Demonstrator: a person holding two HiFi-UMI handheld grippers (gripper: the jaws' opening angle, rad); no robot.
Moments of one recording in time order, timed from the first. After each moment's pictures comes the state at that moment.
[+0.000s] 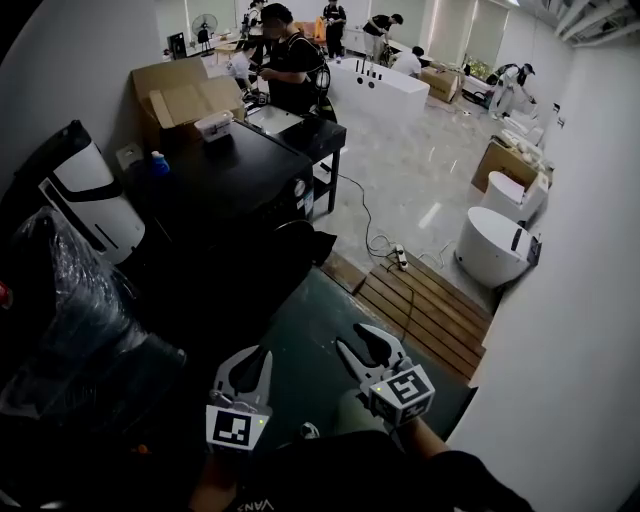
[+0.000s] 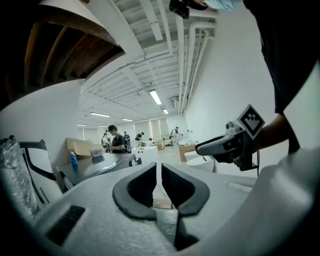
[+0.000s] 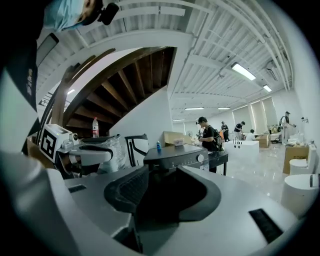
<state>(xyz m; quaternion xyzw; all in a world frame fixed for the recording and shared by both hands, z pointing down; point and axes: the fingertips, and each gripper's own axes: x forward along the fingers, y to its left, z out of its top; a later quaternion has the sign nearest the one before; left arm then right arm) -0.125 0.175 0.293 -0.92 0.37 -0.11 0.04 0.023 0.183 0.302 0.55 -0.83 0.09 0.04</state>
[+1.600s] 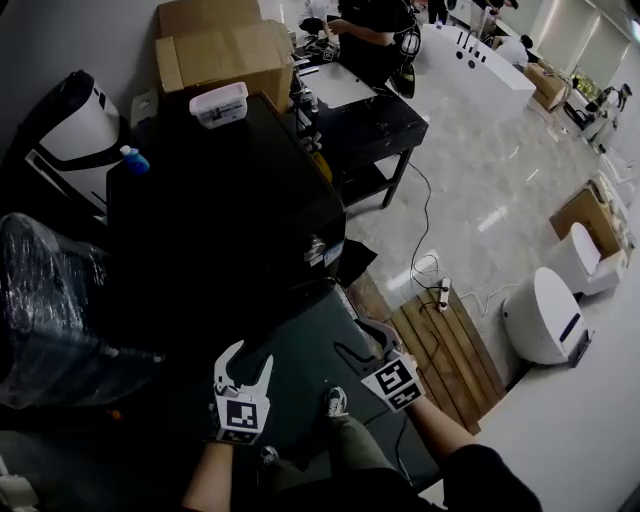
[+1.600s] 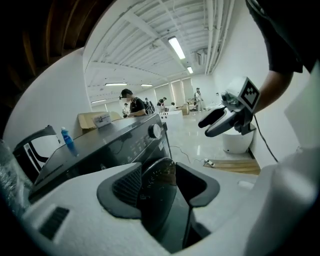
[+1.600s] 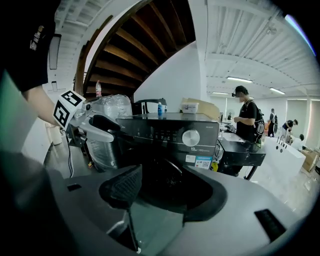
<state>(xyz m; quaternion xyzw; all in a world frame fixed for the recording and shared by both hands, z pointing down) 0.007 -0.208 0.457 -0.82 0.50 -0.29 -0.03 0.172 -0.242 0.468 0.32 -0.91 0.08 0.24</state>
